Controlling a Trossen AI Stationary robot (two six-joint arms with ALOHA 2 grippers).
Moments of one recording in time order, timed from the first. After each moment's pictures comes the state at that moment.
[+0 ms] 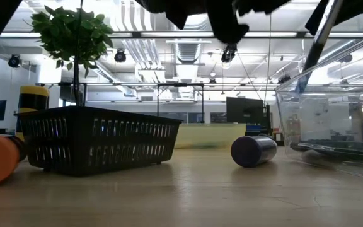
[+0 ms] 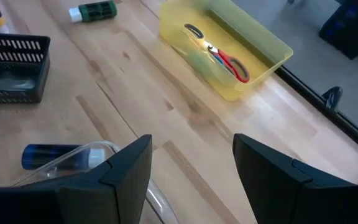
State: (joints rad) left arm -0.16 2.16 1.61 0.25 0.54 1.04; right arm 0.74 1.34 1.13 -1.34 0.92 1.35
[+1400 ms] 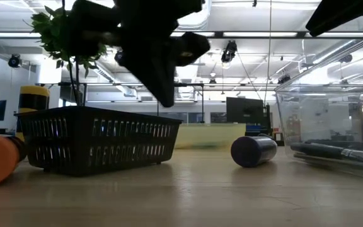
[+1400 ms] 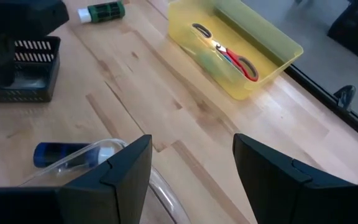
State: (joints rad) left arm -0.28 1.98 1.51 -0.76 0.00 0.50; right arm 0.75 1.34 1.11 -1.29 0.92 1.35
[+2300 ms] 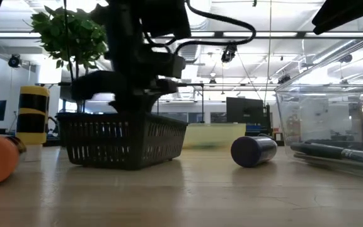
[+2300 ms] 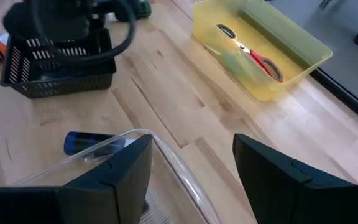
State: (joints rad) left arm -0.15 1.94 1.30 -0.74 -0.13 0.30; right arm 0.80 1.34 1.09 -1.19 0.92 1.30
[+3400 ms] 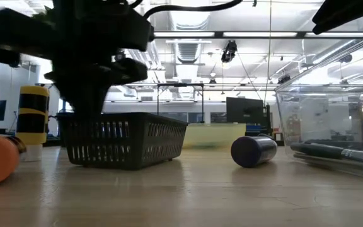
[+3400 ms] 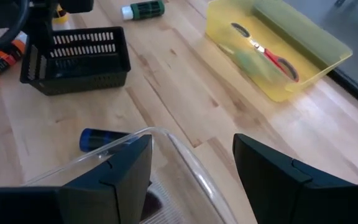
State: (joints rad) left arm -0.38 1.89 1.30 -0.86 -0.08 0.03; right arm 0.80 1.34 1.08 -1.11 0.90 1.25
